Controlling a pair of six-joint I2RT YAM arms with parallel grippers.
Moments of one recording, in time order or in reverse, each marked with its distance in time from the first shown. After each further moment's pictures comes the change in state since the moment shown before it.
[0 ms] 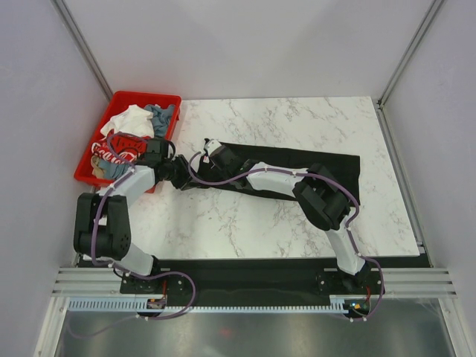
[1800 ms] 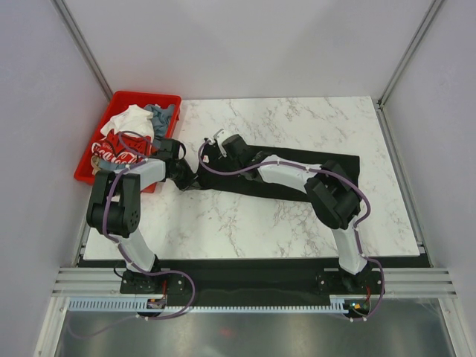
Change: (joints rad) left arm -0.043 0.232 0.071 0.025 -0.207 -0.031; right arm -0.081 -0.074 -0.040 0.024 -0.135 0.005
